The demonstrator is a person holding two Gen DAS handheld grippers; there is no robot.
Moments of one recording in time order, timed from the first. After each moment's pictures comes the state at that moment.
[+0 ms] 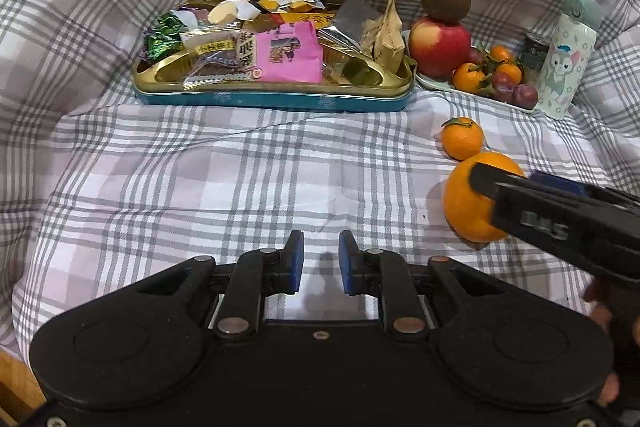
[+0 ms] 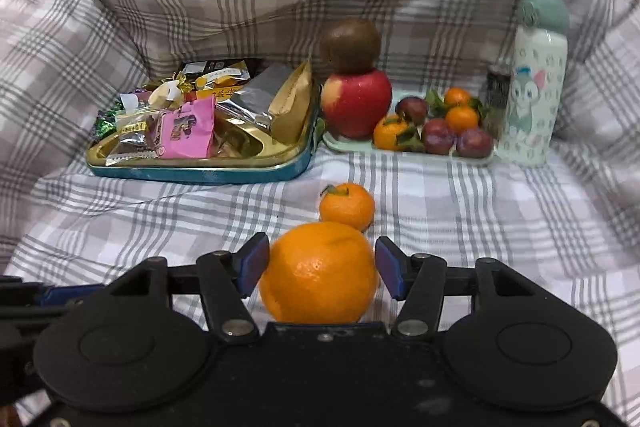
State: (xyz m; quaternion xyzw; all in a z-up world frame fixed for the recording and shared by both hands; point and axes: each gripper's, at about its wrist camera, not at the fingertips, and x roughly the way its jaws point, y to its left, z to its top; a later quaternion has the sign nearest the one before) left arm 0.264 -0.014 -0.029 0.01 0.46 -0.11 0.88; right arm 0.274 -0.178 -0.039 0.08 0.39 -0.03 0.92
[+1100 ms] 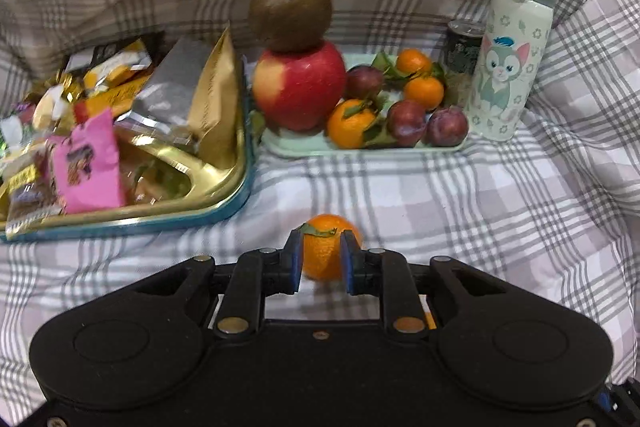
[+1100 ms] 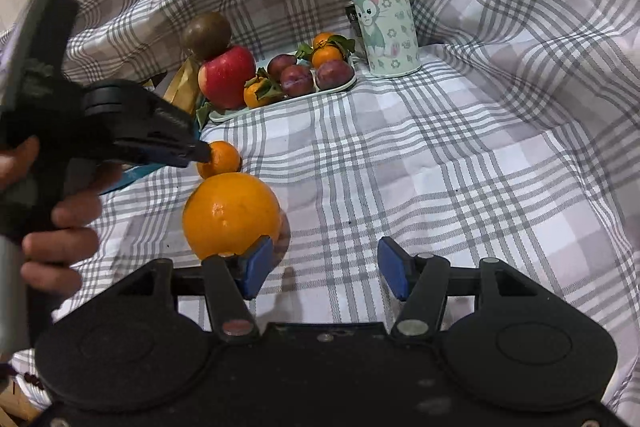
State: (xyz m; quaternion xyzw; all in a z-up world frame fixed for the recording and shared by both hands) left arm 0.343 -0.153 -0.039 0.07 0.44 -0.20 0.87; right arm 0.195 -0.273 -0.052 0.19 0.40 -0.11 0.89
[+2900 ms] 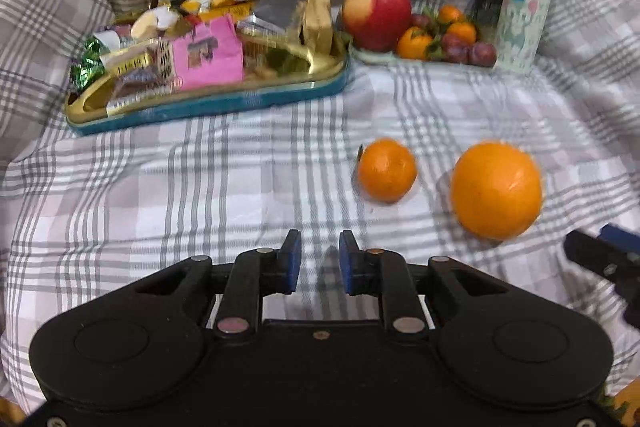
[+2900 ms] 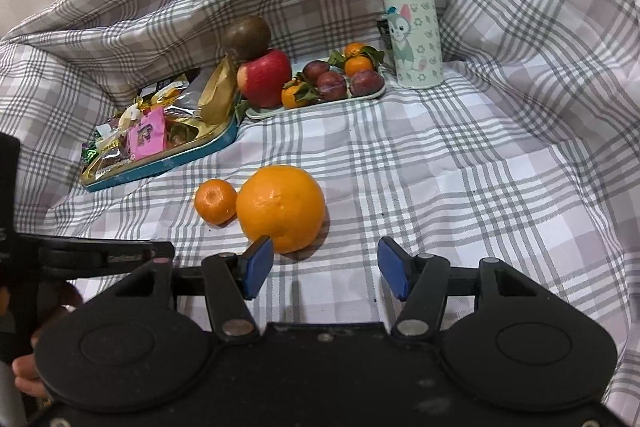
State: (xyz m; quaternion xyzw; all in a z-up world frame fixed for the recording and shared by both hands) left arm 0.273 -0.053 -0.040 0.06 0.46 -0.18 0.87; right arm 0.177 -0.240 -0.024 0.17 0.39 -0.09 0.90
